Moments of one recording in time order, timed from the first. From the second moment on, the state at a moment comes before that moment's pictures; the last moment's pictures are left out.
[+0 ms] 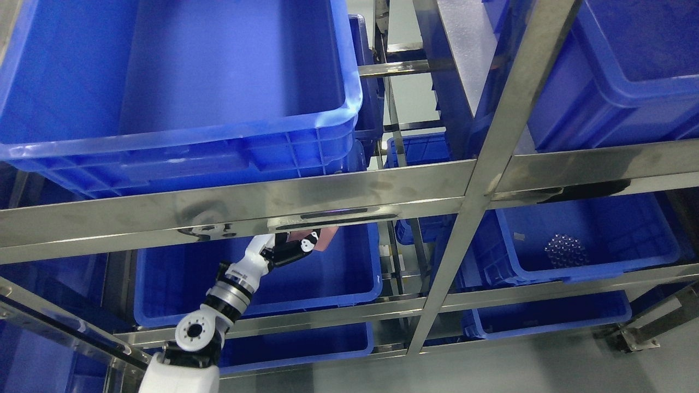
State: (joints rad) left arm -0.39 0.05 -0.14 -1.31 -0.03 -0.11 -0.42; right arm 0.00 0.00 0.00 0.00 0.00 0.02 -0.04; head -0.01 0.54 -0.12
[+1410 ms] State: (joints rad) left arm -0.36 0.02 -0.09 -1.33 0.03 -0.18 0.00; right arm 0.00 0.00 0.00 0.00 0.00 0.02 -0.04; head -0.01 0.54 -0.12
